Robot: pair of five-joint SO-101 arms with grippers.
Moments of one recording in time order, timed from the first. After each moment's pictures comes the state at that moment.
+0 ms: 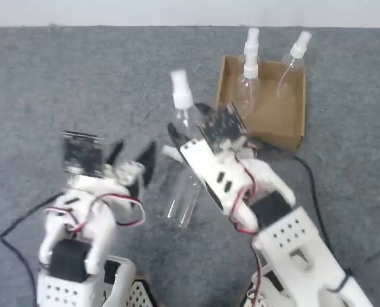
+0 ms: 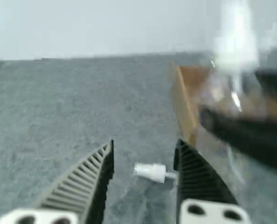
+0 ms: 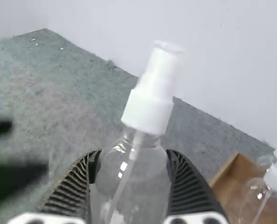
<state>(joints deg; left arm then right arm) 6.4 -83.6 62.8 61.7 6.3 -35.7 -47.4 48.4 24.4 7.2</state>
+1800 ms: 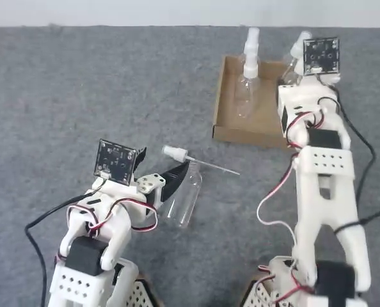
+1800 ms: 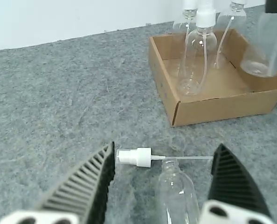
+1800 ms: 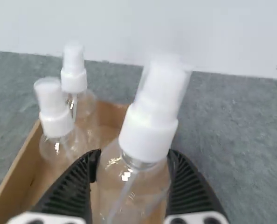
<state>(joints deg) 11.2 -86.3 74.5 54.7 4.6 1.4 -17.4 30.7 22.3 7.2</state>
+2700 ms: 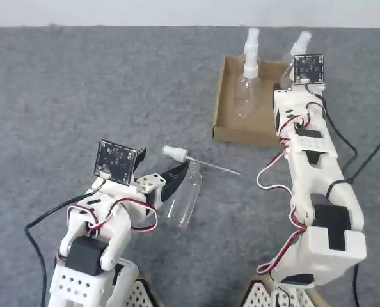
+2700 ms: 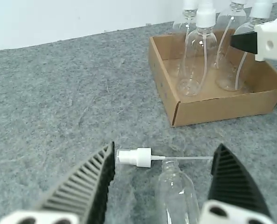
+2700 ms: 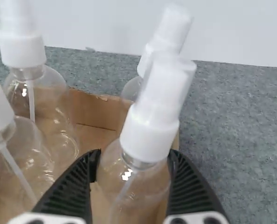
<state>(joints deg) 11.2 -86.3 74.5 54.7 4.6 2.6 7.0 30.8 -2.7 7.2</state>
